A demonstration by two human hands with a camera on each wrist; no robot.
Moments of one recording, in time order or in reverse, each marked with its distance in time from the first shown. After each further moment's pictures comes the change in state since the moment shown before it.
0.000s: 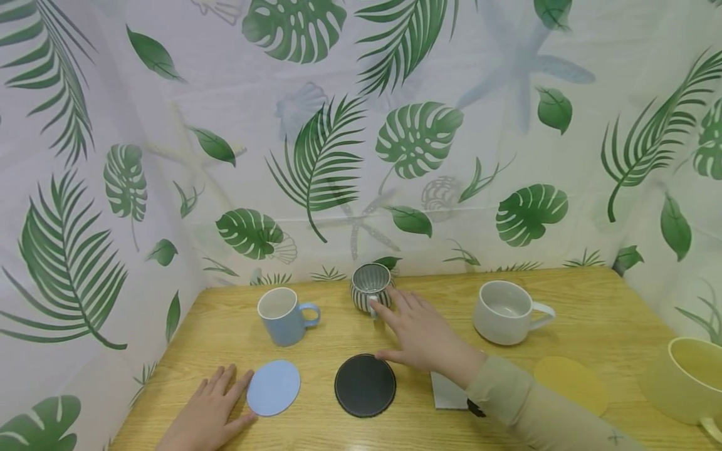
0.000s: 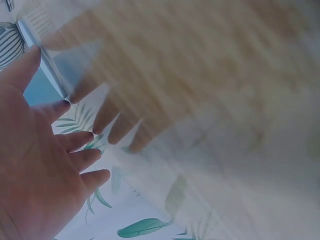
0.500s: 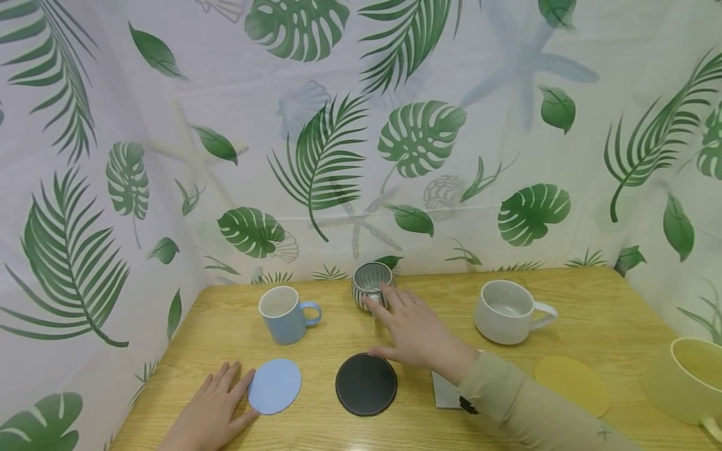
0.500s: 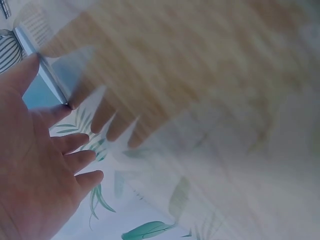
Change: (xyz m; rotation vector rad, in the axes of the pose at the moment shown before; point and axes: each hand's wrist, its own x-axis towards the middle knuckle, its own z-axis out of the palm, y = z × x) left_hand 0.002 0.005 -0.001 0.014 -0.015 -0.009; right_hand 0.010 -0.006 0.003 0.006 0.026 -0.022
